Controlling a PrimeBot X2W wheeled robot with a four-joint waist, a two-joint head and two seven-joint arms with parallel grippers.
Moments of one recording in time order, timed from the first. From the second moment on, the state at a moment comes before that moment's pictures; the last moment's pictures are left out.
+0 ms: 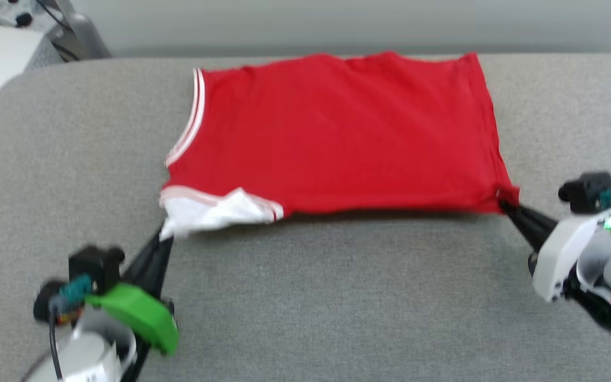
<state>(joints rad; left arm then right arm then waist) -0.29 0.63 -0.64 0.15 -0.77 0.12 -0.25 -0.67 -0.67 1.01 0.52 1.01 0.13 -0.15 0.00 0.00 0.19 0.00</state>
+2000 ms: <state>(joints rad) -0.59 0.47 -0.79 0.73 -0.77 -0.12 -0.18 -0.40 -0.60 0.54 0.39 0.91 0.13 0.24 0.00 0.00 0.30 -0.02</state>
